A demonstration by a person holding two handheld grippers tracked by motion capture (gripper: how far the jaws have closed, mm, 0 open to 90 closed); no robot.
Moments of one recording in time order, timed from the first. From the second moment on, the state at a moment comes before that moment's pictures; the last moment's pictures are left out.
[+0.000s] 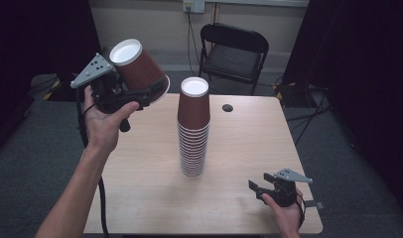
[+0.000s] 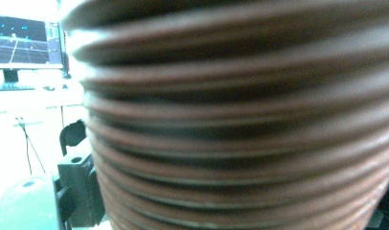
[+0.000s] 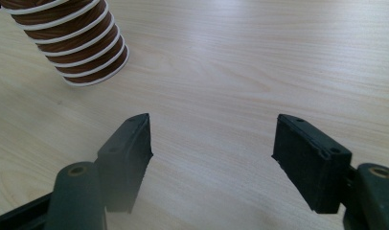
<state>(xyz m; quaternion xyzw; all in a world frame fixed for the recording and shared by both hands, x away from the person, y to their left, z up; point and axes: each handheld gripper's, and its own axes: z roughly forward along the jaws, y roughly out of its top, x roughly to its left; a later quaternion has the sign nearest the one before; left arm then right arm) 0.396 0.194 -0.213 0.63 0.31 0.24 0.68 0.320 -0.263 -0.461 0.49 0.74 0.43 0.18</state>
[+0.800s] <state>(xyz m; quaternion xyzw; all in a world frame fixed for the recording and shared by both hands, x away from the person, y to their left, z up) 0.386 0.211 -0.284 0.66 0.36 0.18 0.63 0.317 -0.256 -0.460 0.47 0.74 0.44 0.18</state>
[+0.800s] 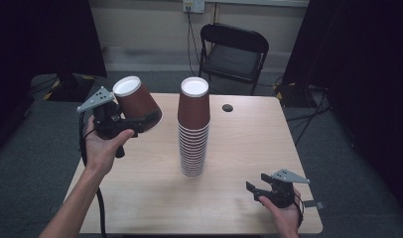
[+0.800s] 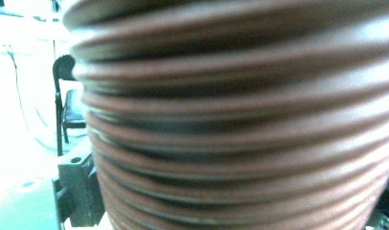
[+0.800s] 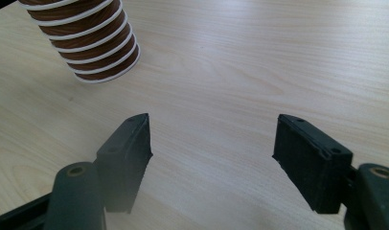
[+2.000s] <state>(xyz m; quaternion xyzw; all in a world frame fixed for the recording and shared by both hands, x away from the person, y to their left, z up) 0.339 0.194 -0.368 0.69 0.39 0.08 0.60 0.305 -0.194 -0.426 0.35 0.78 0.50 0.17</state>
